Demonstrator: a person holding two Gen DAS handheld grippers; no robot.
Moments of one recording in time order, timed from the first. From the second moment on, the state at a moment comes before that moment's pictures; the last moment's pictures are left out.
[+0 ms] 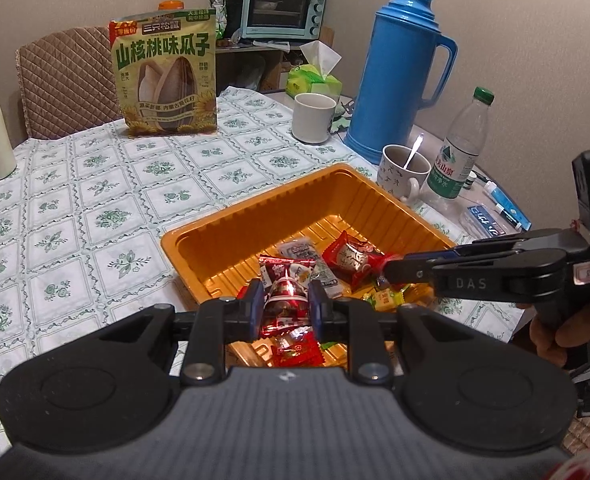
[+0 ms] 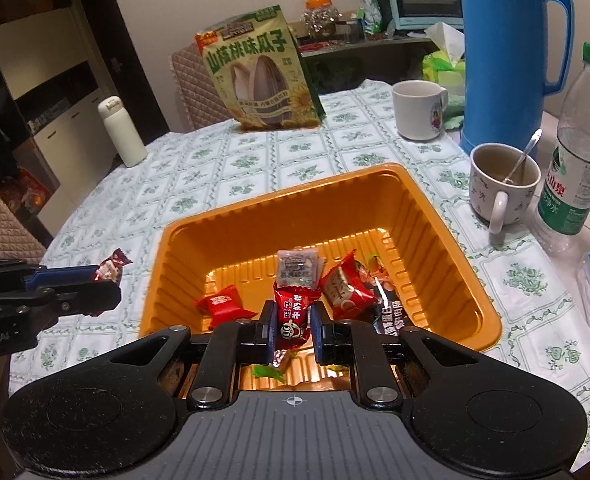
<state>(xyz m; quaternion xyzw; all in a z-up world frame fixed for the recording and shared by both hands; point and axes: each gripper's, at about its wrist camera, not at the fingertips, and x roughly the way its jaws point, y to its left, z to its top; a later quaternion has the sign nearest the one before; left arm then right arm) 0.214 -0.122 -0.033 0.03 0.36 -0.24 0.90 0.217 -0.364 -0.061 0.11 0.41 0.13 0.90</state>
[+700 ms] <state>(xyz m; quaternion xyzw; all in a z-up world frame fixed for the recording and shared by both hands) 0.263 -0.152 -0.051 0.05 0.37 -0.23 0.90 0.242 -0.388 -0.065 0.13 0.41 0.09 0.90</state>
